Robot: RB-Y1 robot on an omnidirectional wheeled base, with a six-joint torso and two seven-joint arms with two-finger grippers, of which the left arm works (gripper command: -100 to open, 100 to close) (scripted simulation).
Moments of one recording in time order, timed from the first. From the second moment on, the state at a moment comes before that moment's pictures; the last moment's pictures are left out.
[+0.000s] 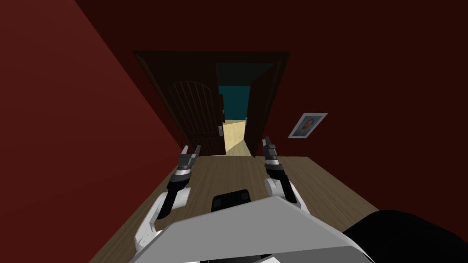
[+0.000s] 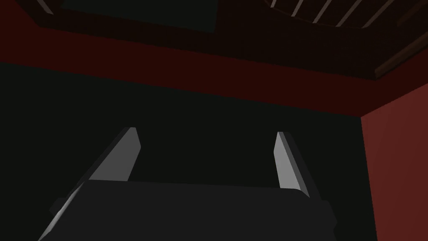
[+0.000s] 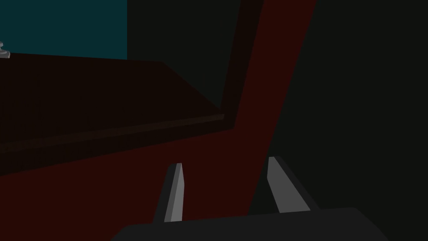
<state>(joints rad) 0.33 0.15 0.04 -1.93 -0.22 -0.57 -0.95</state>
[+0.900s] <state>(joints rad) 0.27 0.19 0.08 -1.78 -0.29 -0.57 -1.17</state>
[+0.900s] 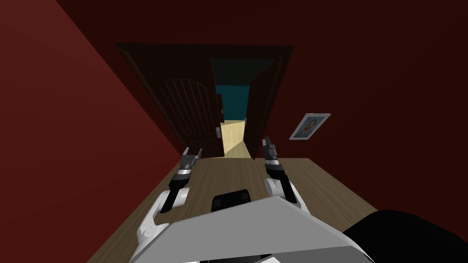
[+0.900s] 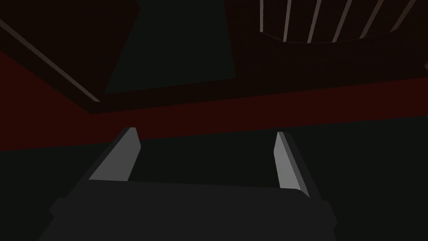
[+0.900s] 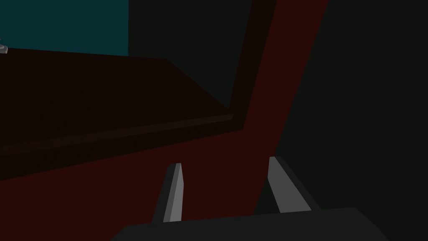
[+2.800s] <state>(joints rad) 0.15 0.27 0.15 -1.47 -0.44 -0.58 -1.65</state>
